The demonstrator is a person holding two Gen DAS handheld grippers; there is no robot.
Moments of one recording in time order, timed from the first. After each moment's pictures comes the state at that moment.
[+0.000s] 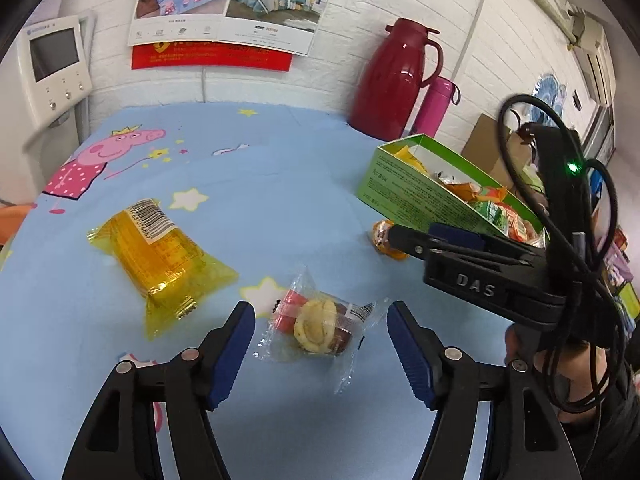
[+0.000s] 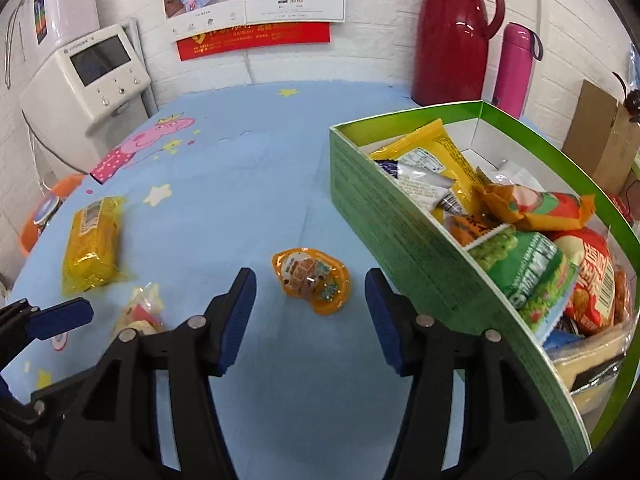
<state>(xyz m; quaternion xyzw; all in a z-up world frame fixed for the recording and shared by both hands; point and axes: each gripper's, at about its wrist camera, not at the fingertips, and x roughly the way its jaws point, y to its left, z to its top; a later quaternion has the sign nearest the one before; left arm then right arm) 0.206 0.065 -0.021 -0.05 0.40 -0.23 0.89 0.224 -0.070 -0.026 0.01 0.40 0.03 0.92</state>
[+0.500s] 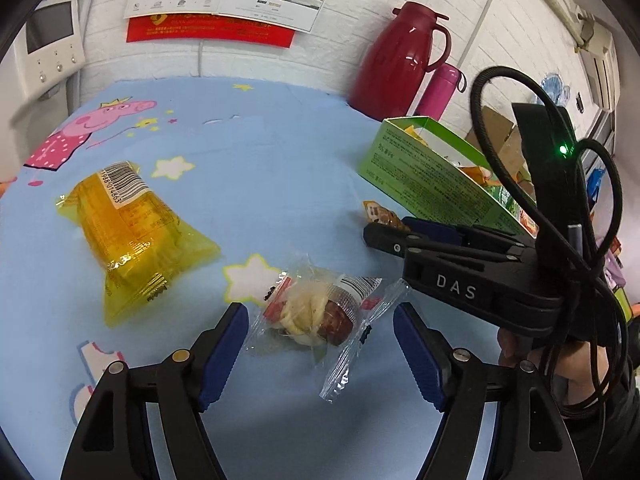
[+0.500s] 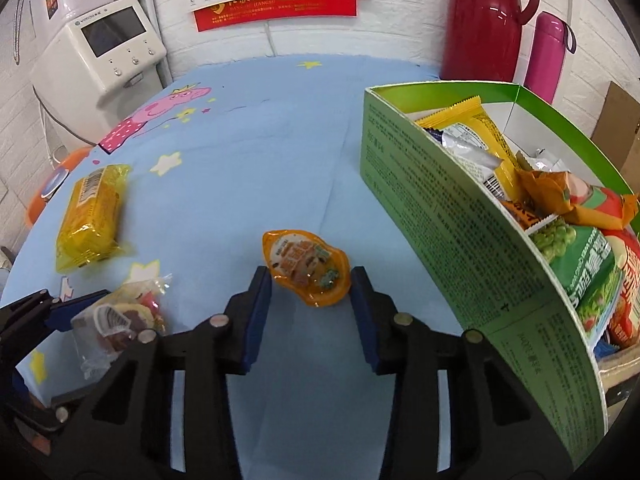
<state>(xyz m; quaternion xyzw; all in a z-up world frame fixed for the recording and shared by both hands) 0.220 0.065 -0.048 -0.07 0.42 -0.24 0.87 0.227 -0.066 -0.042 0.01 0.43 0.07 0.90</state>
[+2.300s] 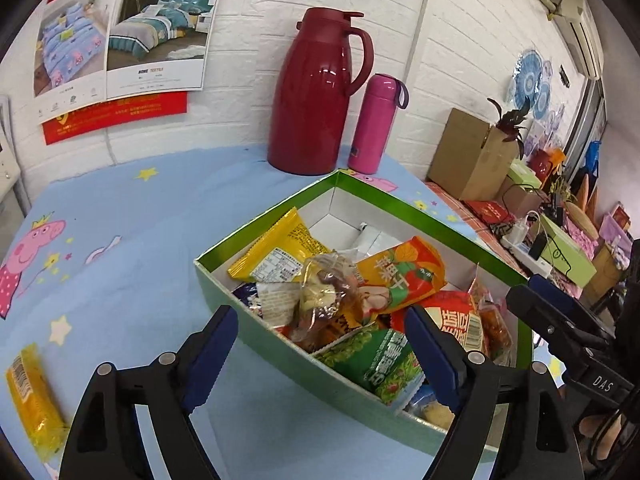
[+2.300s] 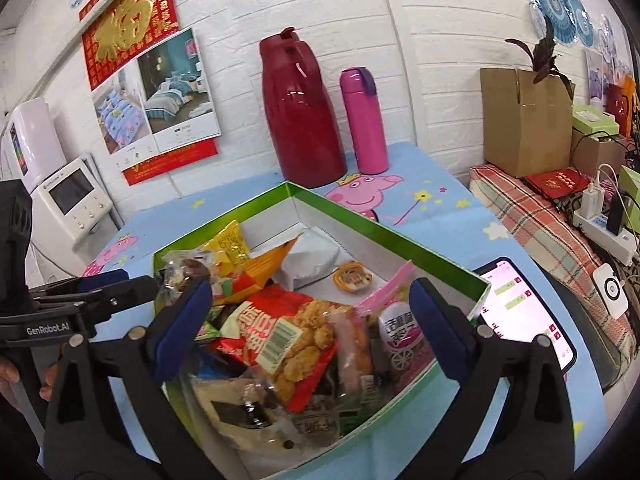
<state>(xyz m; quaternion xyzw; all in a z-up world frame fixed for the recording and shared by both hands) 0.275 -0.106 0.033 0.00 0.38 -0.24 0.89 0.140 -0.274 0.032 0.13 0.27 -0.01 0.96</state>
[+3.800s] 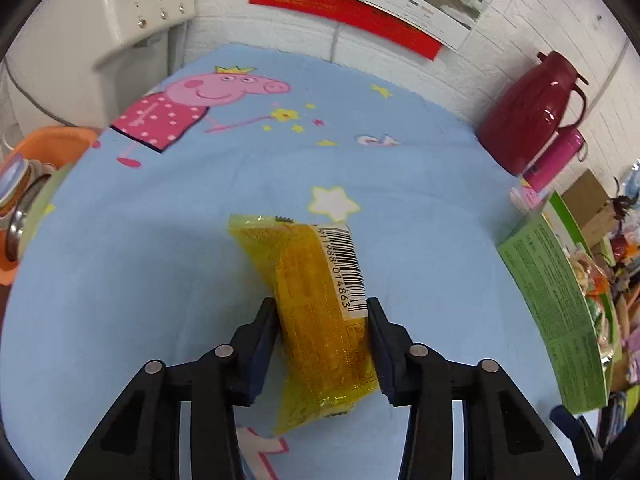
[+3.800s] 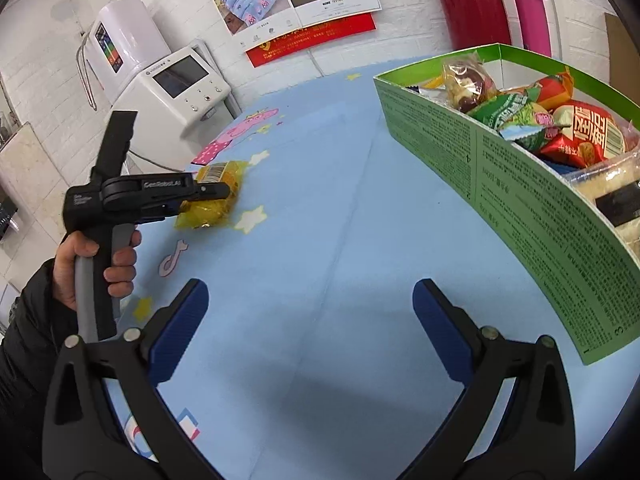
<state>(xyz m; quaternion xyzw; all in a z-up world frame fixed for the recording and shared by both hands) 0.290 0.134 -0.045 -0.13 0.48 -0.09 0.86 0.125 -0.095 -0.028 0.14 0.39 0.18 0.89</state>
